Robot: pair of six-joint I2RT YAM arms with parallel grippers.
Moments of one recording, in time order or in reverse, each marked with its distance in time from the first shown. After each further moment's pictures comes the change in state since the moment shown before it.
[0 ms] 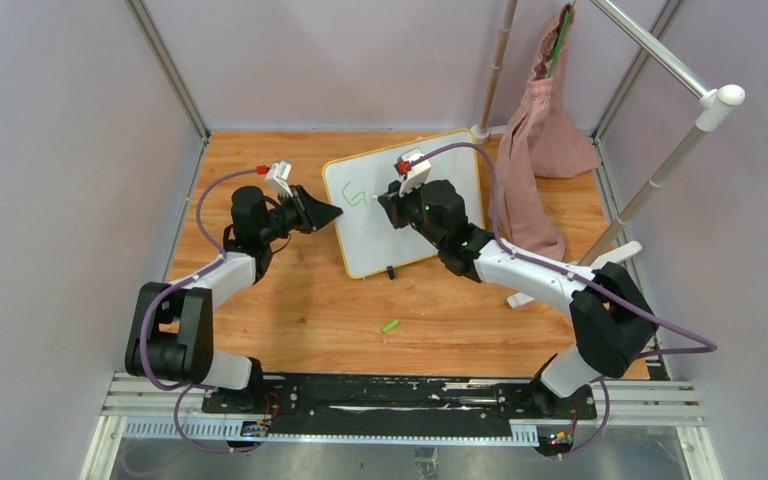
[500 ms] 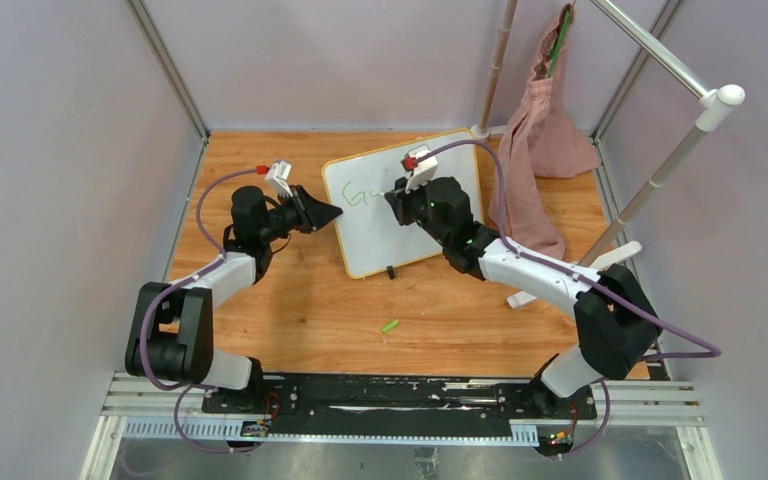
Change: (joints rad) left arm 0.000 0.000 0.000 0.000 -0.001 0.000; right arm -0.029 -0.018 -0.003 -0.027 0.009 0.004
